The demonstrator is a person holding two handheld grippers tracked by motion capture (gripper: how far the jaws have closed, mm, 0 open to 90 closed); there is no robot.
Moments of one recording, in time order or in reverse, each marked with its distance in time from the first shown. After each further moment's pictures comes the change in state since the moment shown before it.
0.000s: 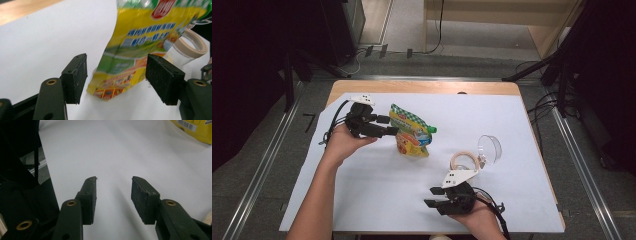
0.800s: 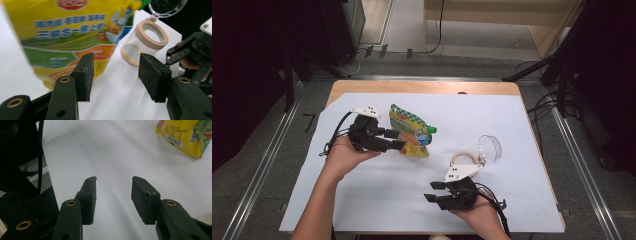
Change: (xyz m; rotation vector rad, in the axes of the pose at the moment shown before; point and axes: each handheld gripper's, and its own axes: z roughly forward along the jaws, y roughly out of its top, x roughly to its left) left arm -0.045 -0.008 -0.009 0.030 -0.078 -0.006; right arm -0.003 0.012 -0.010 -0.048 0.002 0.011
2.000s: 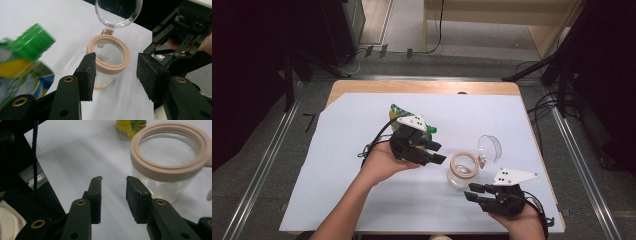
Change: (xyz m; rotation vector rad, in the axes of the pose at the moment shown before) left arm -0.071 0.036 0.066 0.039 -0.176 0.151; right arm -0.013 -0.036 -0.093 -0.076 -0.129 0.104
